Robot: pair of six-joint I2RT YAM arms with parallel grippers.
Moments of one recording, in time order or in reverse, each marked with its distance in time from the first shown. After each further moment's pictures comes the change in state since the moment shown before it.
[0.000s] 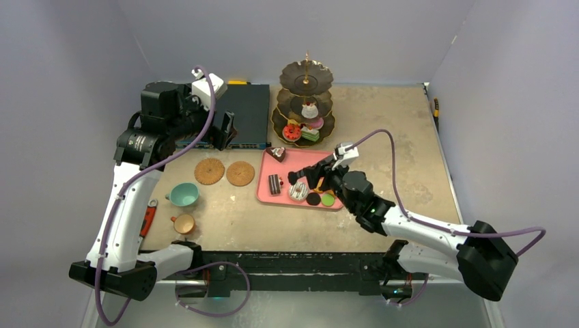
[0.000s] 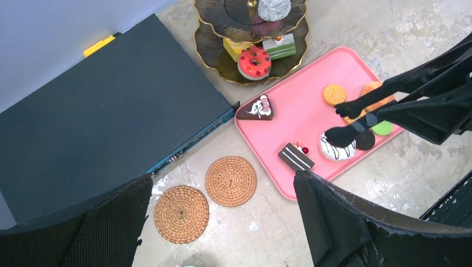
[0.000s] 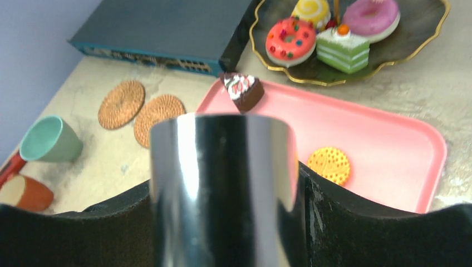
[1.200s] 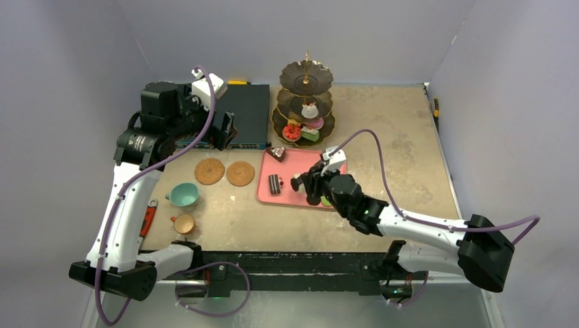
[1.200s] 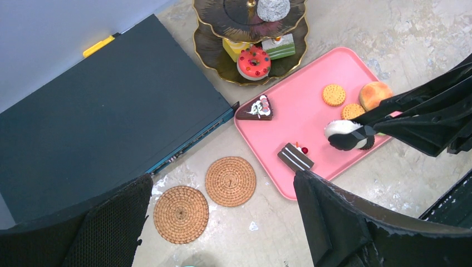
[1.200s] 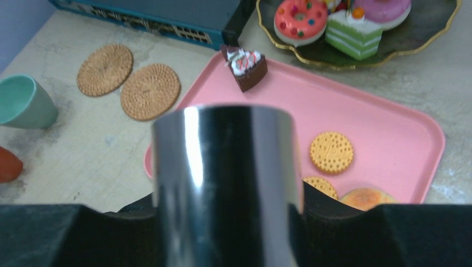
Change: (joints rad) left arm 0.000 0.000 0.000 0.000 0.002 0.000; right arm 0.137 0.036 0.050 -0.146 0.098 -0.053
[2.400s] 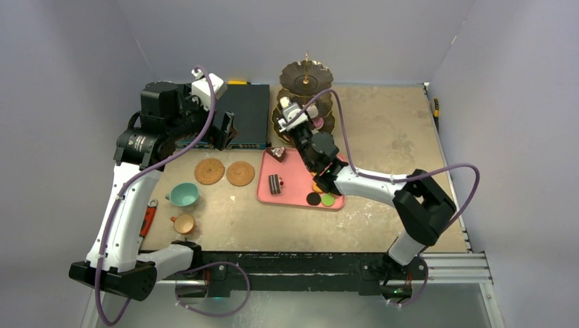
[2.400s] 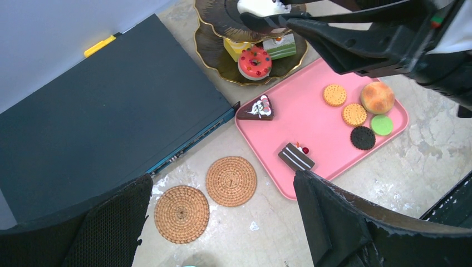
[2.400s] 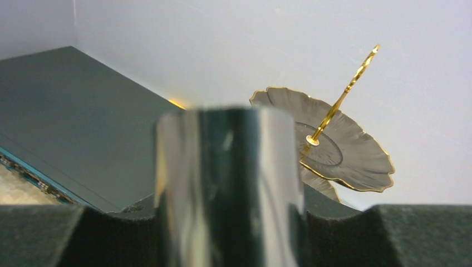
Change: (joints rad) left arm 0.000 0.000 0.001 0.000 -0.003 0.000; right arm -0.135 0.501 0.474 0.563 -0.051 -0.793
